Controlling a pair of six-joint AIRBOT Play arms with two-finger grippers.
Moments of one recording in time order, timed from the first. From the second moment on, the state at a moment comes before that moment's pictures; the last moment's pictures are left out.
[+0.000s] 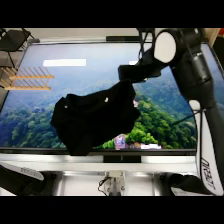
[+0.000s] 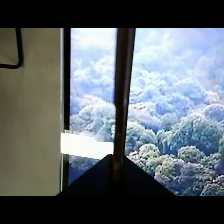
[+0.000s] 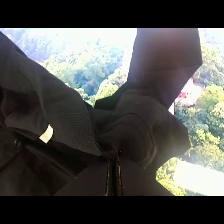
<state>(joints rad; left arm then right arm) 0.80 -1.95 2.07 1.33 -1.27 -0.75 0.54 -1.46 1.95 -1.58 1.53 1.87</state>
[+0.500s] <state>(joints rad) 0.55 -1.65 2.05 1.19 -1.45 -0.94 0.54 -1.44 1.96 -1.67 1.58 1.82</state>
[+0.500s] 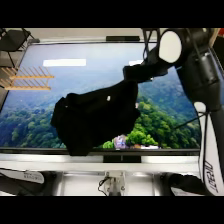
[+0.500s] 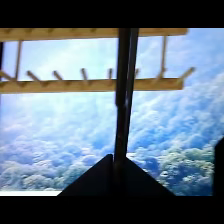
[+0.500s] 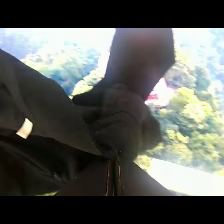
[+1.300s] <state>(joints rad) -0.57 -0.92 1.33 1.54 -1.76 -1.25 0.33 -1.44 1.95 -1.69 1.54 1.61</state>
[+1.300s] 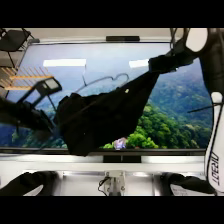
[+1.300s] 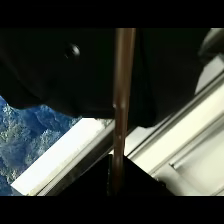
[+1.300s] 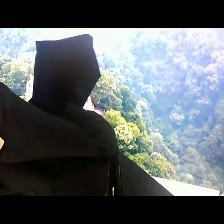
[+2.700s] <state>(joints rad) -0.72 -0.90 1.22 1.64 -1.59 -1.27 0.31 -1.44 1.95 -1.64 1.52 1.55</state>
